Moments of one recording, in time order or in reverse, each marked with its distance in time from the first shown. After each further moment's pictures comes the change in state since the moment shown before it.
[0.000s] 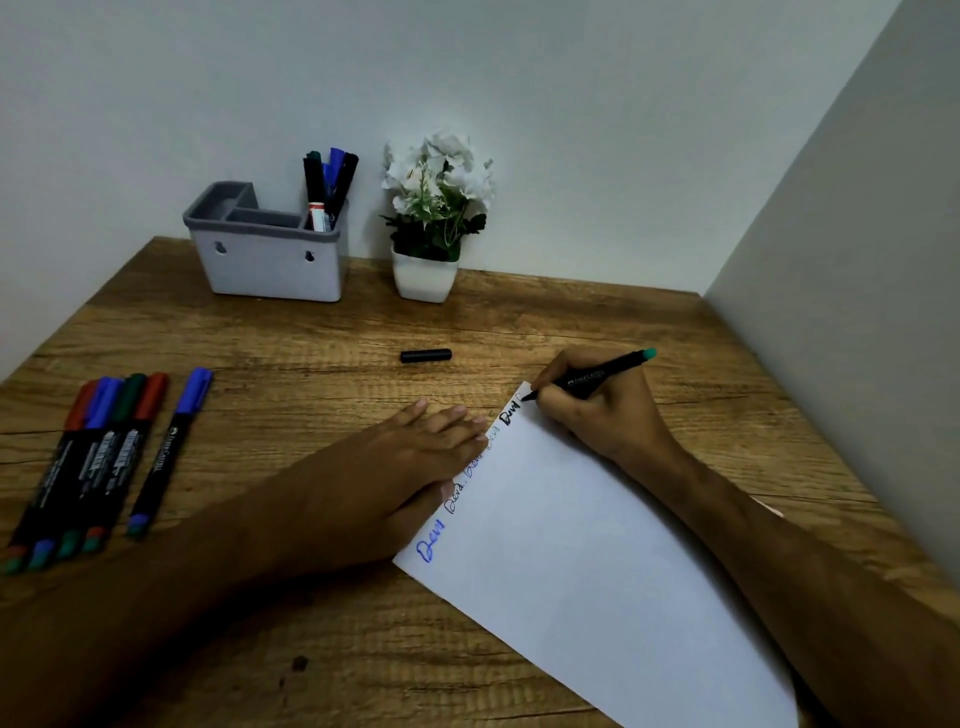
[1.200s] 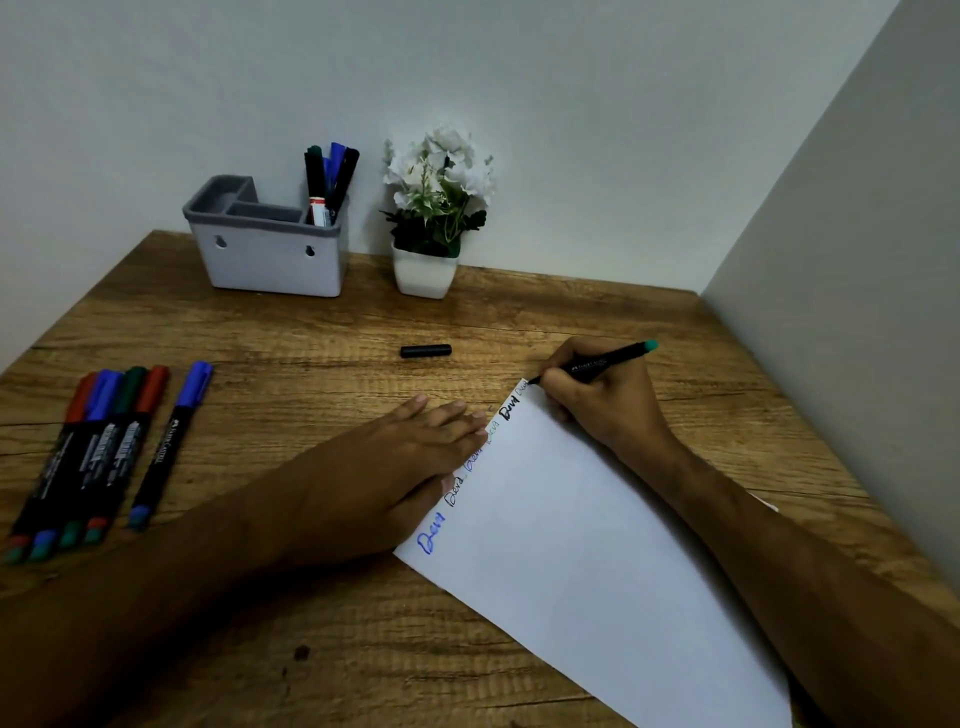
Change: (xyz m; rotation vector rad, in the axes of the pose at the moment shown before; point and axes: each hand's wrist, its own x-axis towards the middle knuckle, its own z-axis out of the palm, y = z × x) left_hand 0.000 -0.002 0.002 0.003 0.021 0.018; right_hand 0.002 -0.001 0.003 0.056 0.086 0.118
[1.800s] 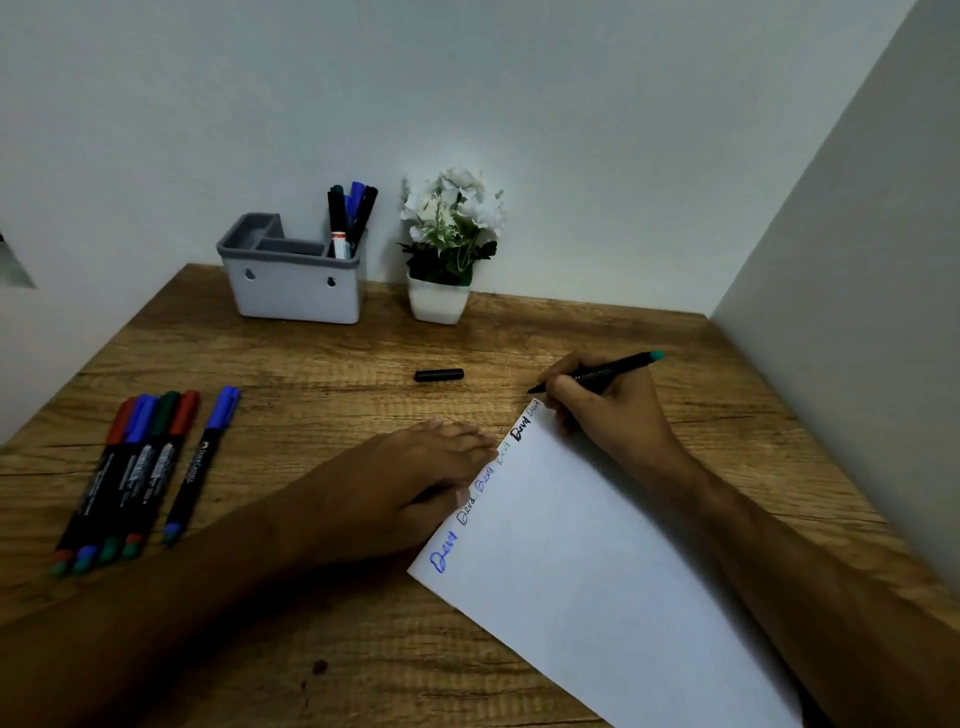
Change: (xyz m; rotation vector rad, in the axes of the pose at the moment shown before) left_hand 0.001 -0.003 -0.007 -0.122 0.088 -0.013; right_hand 0.004 -0.019 0.004 0.116 0.007 0.117
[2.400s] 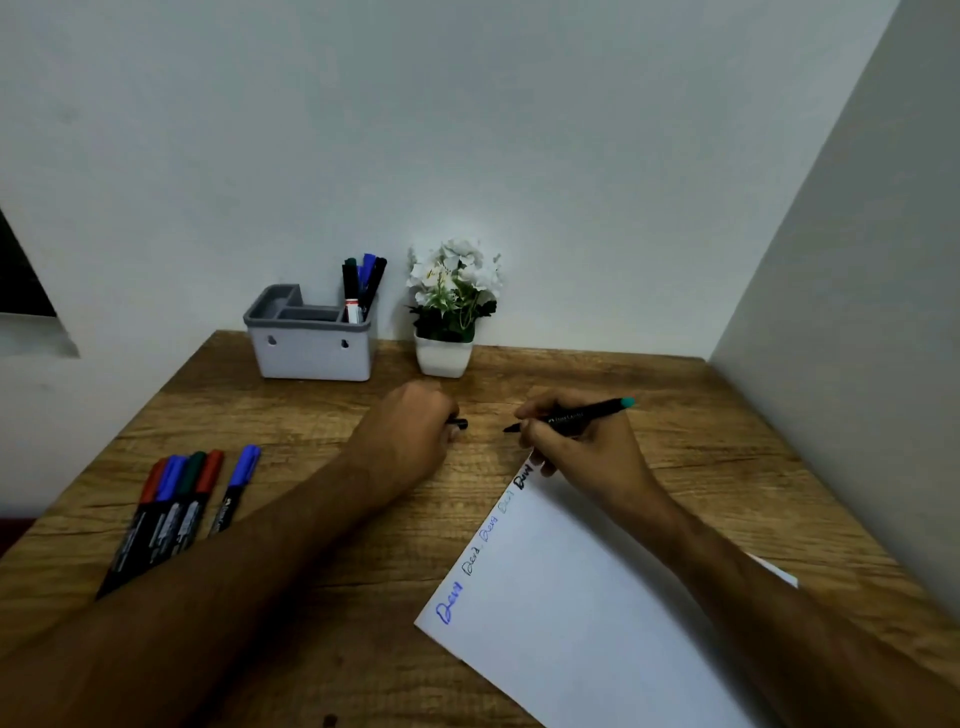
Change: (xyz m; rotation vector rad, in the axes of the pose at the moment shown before) left_hand 0.070 -0.040 -0.028 0.309 0.294 -0.393; right_hand -0.004 -0.016 0.011 0.101 -0.080 -0.102
